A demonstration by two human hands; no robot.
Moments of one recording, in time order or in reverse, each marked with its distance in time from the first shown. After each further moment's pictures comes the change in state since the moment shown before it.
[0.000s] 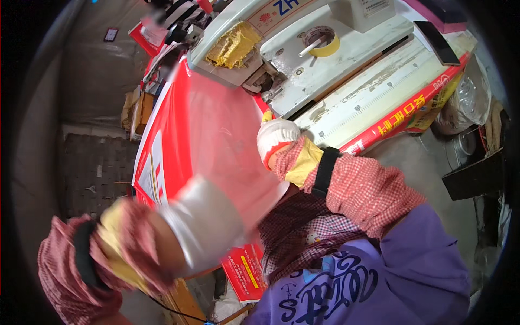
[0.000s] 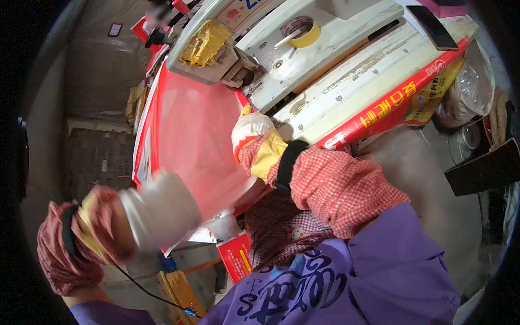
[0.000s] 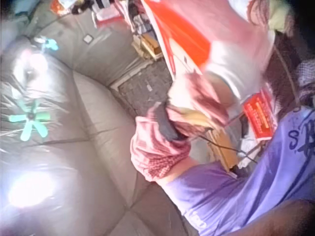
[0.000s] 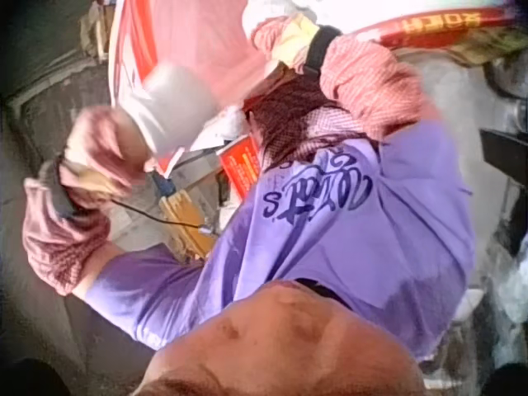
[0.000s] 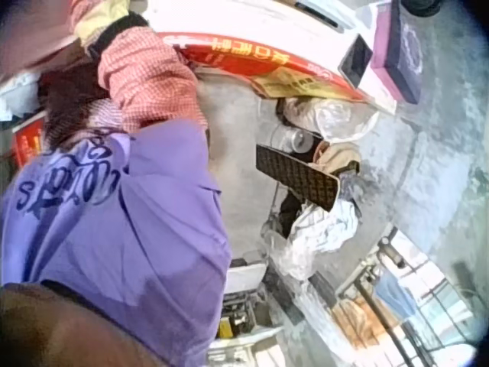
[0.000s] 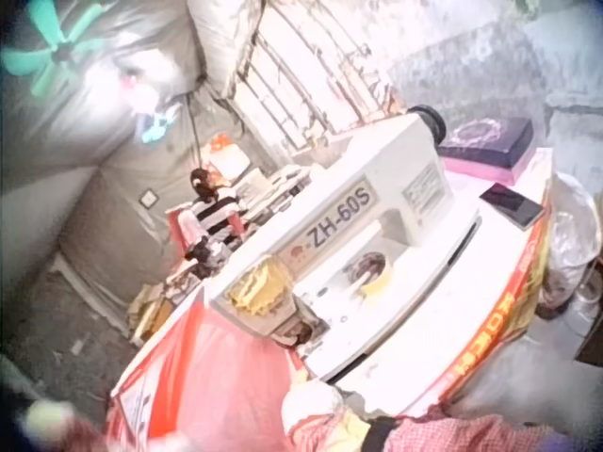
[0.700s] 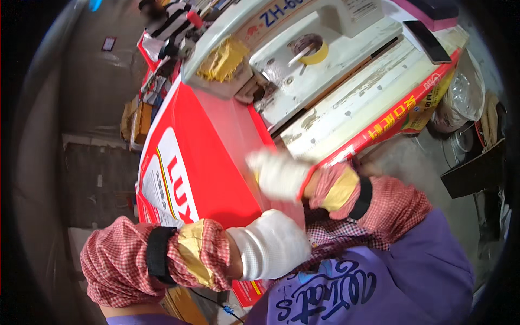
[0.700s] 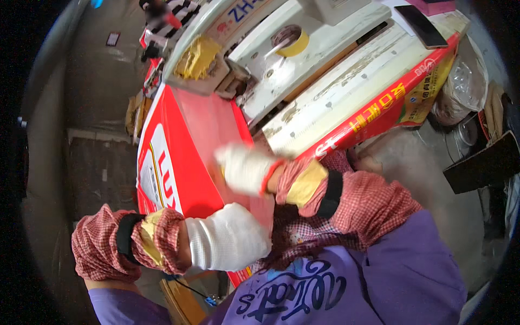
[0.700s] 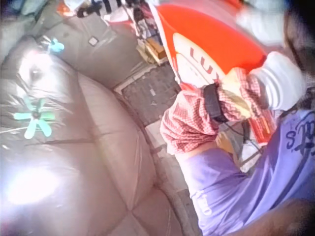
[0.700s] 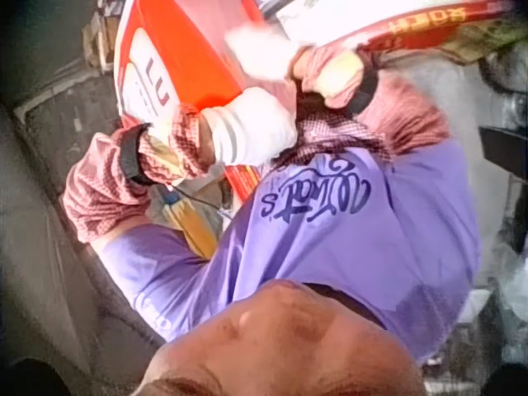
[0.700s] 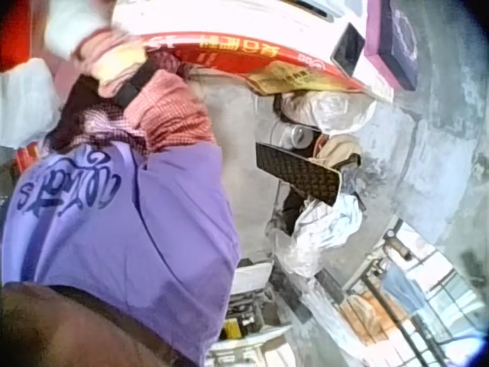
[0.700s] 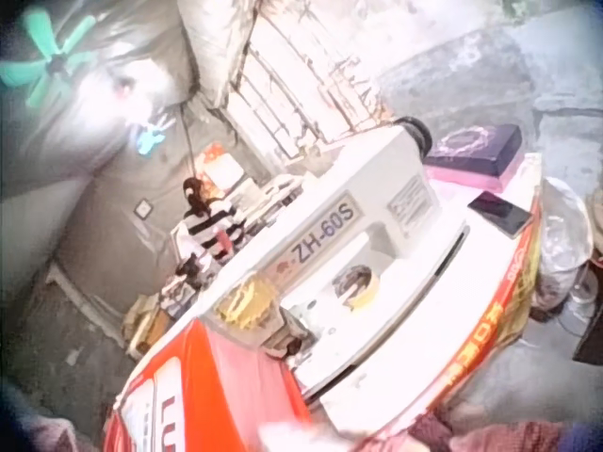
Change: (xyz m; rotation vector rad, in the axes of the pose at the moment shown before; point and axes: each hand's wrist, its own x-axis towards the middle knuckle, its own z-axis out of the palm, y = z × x) left_hand 0.049 0.057 0.005 -0.249 0.544 0.467; right_hand -0.027 0.020 -0.049 0.772 -0.215 -0.212
